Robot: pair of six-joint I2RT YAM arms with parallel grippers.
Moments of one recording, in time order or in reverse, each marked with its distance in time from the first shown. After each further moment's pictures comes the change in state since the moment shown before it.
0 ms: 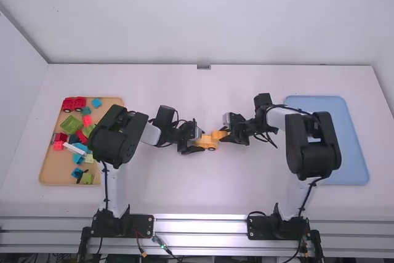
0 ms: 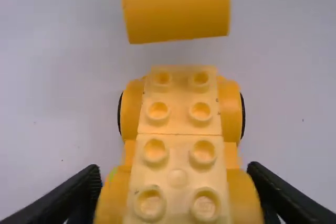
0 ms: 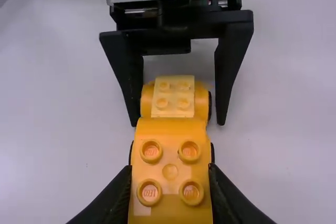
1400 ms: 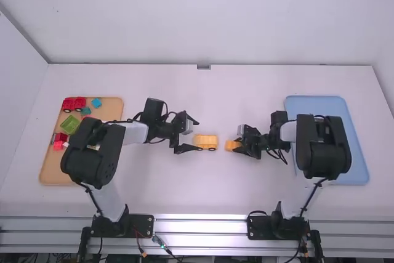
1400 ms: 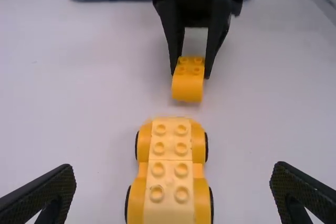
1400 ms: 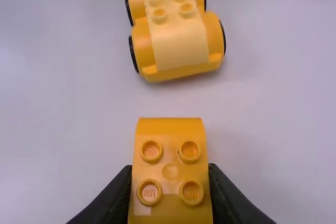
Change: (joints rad) left arm 0.060 -0.264 -0.030 -0.245 0.069 0.022; right arm -0.159 0.000 -0.225 0.206 0.060 0.056
